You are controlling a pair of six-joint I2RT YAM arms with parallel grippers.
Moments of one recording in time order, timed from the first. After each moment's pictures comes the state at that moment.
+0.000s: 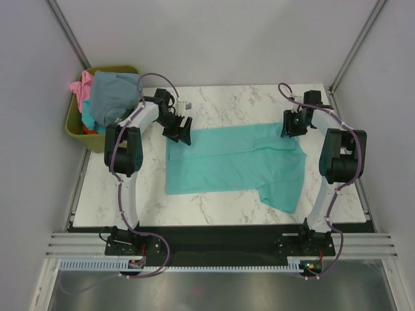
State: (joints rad) left arm -0.18 2.24 1.83 -0.91 0.53 0.28; right arm -0.10 2.04 1.51 -0.56 -0.29 -0.11
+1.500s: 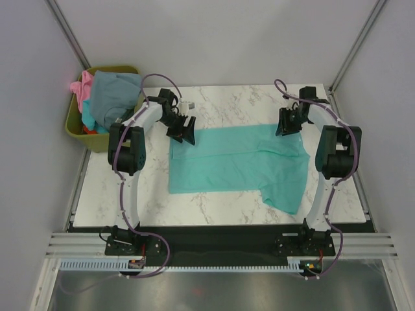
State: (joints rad) left arm -0.21 2.29 1.87 -0.91 0.56 0.22; right arm -0.08 2.11 1.65 -0.69 -0.38 -0.11
